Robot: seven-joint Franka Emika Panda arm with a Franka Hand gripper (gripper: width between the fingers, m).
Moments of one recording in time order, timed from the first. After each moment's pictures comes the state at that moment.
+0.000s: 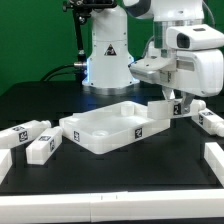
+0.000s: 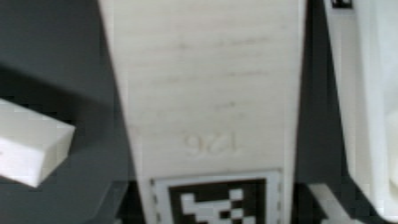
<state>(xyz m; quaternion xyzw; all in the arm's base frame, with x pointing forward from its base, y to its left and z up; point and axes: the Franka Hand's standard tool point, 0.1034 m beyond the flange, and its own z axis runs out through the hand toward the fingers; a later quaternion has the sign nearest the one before) 0.445 0.112 0.065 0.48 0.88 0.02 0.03</state>
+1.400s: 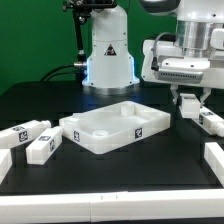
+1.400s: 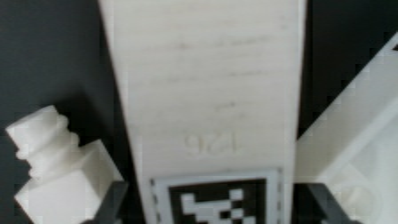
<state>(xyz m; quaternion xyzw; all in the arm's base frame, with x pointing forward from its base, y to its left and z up) 0.408 0.142 0.058 0.13 0.99 -0.04 0.02</state>
